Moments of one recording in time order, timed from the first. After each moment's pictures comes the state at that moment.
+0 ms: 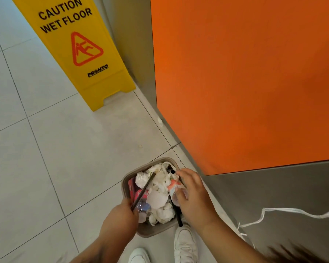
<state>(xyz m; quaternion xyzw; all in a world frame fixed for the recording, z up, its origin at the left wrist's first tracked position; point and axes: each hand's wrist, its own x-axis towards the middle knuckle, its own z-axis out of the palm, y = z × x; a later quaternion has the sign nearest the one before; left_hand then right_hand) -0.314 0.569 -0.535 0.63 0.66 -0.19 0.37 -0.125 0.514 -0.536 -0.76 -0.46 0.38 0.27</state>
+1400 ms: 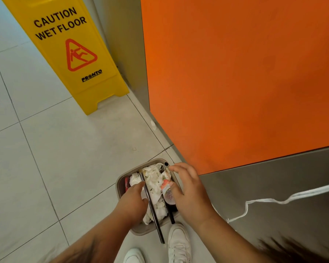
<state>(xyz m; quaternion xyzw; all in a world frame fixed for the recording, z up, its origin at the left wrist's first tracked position) -0.275 0.587 -0.520 0.66 0.58 -0.18 0.44 -0.122 0.520 -0.483 -0.75 -0.45 0.37 0.31</state>
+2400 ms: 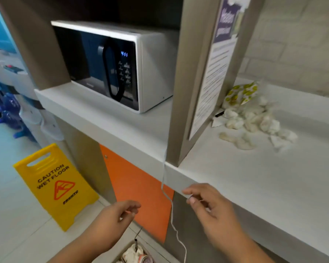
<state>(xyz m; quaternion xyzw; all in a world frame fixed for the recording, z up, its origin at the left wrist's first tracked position) -0.245 0.589 -0.068 0.86 0.31 0.02 0.41 -0.078 0.391 -0.030 -0.75 -0.42 0.13 0.50</state>
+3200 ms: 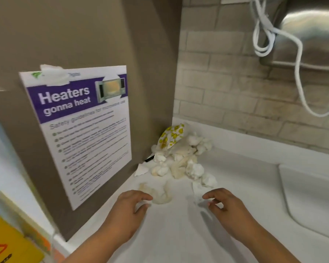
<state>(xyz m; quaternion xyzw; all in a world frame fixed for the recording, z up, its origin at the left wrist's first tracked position) 0.049 0.474 0.013 0.90 0.23 0.15 0.34 0.220 0.247 0.025 -0.86 -0.35 0.11 0.35</state>
